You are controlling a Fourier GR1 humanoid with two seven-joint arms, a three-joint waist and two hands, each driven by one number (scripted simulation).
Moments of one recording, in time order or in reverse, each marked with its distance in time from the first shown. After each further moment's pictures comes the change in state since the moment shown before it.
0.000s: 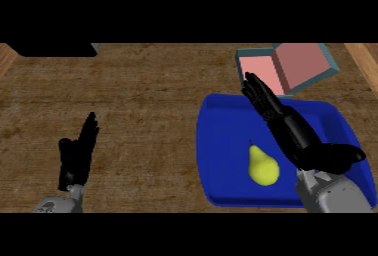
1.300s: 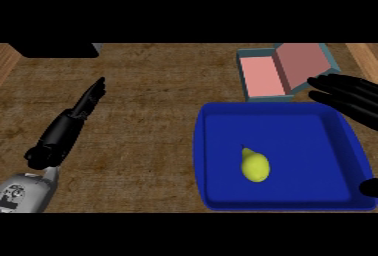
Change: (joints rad) left arm -0.138 0.190 -0.042 -0.209 -0.054 -0.325 -0.141; right arm -0.036 -0.677 -0.176 -0.283 0.425 0.430 -0.155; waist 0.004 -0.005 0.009
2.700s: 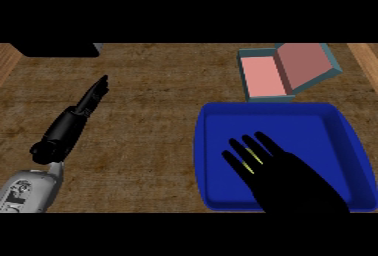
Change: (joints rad) left arm -0.017 -0.076 0.071 0.029 -0.073 -0.076 0.000; right arm -0.149 0.378 0.555 -0.188 0.332 0.400 0.831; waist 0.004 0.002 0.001
